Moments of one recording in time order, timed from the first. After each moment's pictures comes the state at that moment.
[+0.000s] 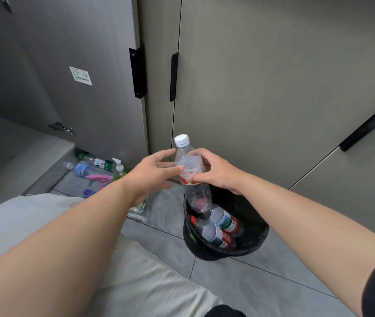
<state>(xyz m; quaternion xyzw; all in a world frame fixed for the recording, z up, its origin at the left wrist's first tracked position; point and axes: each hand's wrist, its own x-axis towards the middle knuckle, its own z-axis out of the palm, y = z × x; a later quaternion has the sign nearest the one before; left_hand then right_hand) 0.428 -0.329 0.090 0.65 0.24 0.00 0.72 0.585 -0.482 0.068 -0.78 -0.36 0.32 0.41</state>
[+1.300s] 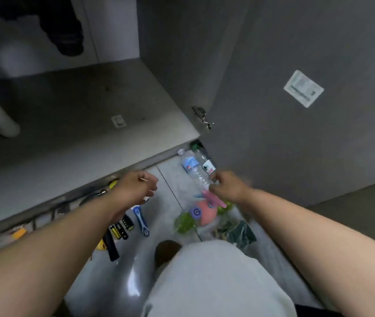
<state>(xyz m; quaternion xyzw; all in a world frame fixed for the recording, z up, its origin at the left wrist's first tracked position) 0.235 -0.058 -0.041 0.51 0.60 0.13 0.61 0.508 -0.092 -0.073 -0.77 -0.54 0.33 0.03</state>
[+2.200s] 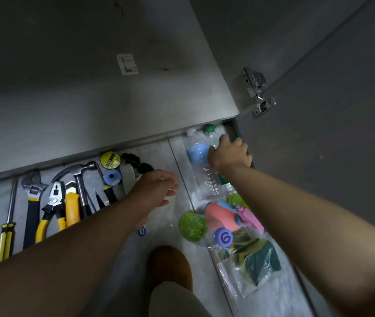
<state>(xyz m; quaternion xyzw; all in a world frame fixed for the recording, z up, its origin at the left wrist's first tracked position) 0.269 -0.020 -0.191 0.30 0.61 0.17 0.72 0.470 0.048 -0.203 -0.85 -0.48 0.15 -0.14</state>
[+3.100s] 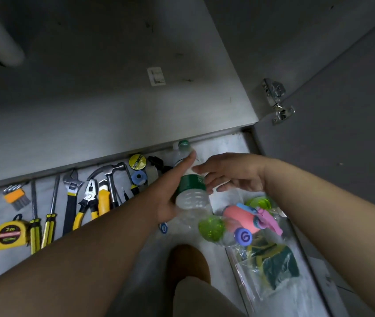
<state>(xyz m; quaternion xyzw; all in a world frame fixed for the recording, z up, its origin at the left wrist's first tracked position) 0.252 -0.011 -0.168 0.06 0.42 0.19 0.89 0.423 0.031 -0.119 -0.65 -0.39 0.65 -0.07</state>
